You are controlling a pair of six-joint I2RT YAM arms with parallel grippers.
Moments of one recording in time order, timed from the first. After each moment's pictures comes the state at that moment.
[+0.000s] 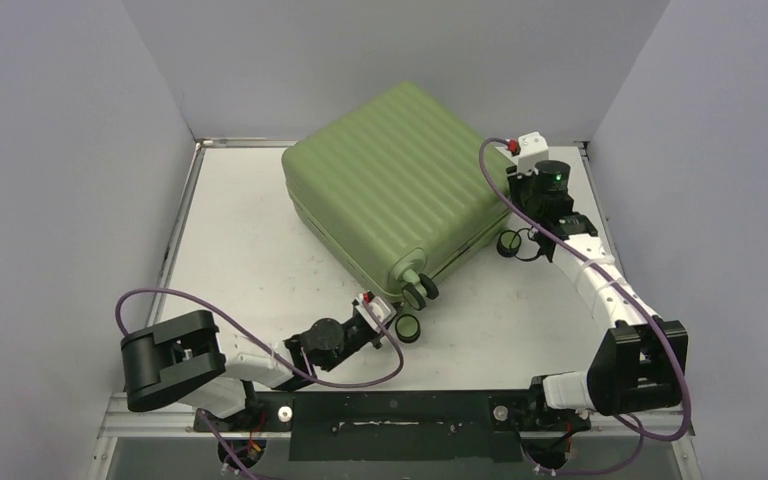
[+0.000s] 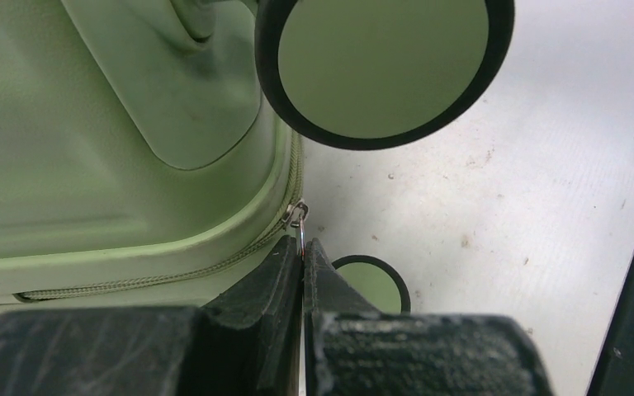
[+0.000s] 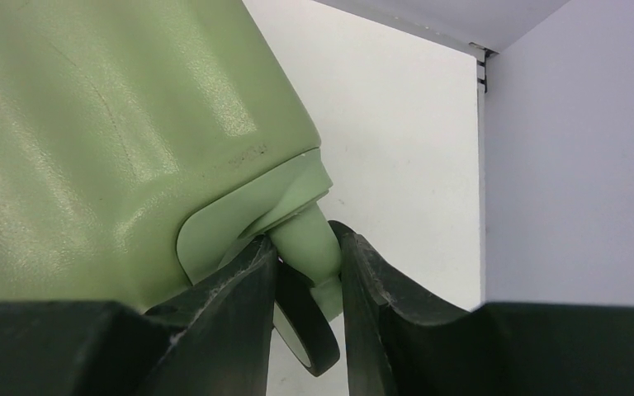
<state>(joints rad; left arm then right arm) -1.20 1.43 0.29 1.10 -0.30 0.04 0.12 1.37 1.07 -0.15 0.11 -0.29</state>
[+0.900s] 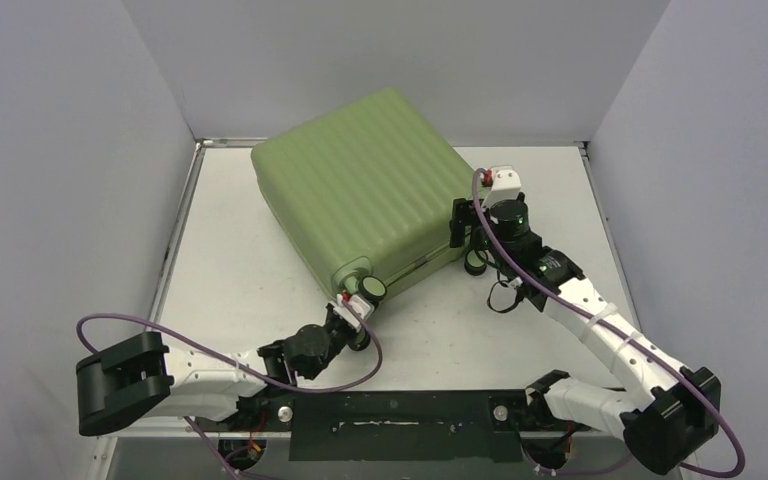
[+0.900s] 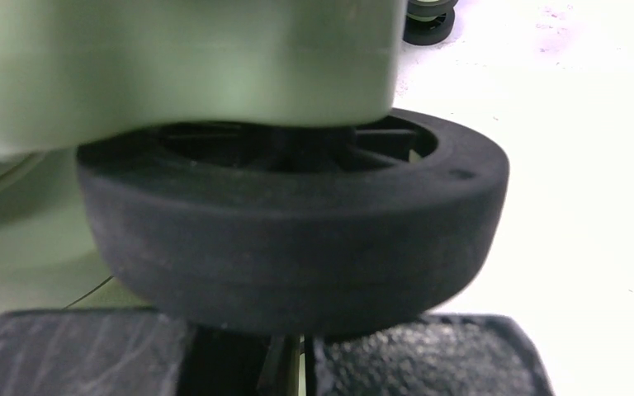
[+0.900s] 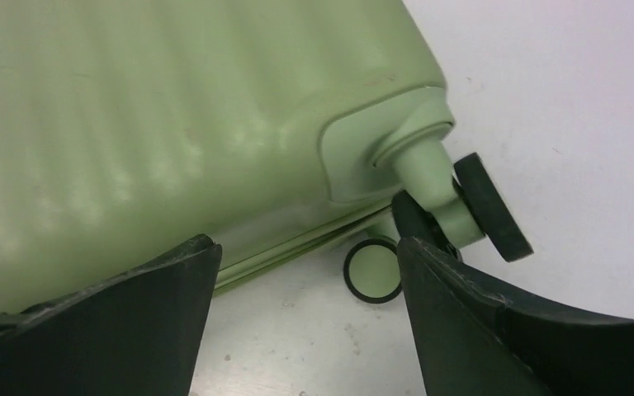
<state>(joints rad) -1.21 1.12 0.18 0.78 -0.53 0.01 0.51 1.09 0.90 -0.24 0.29 0.19</state>
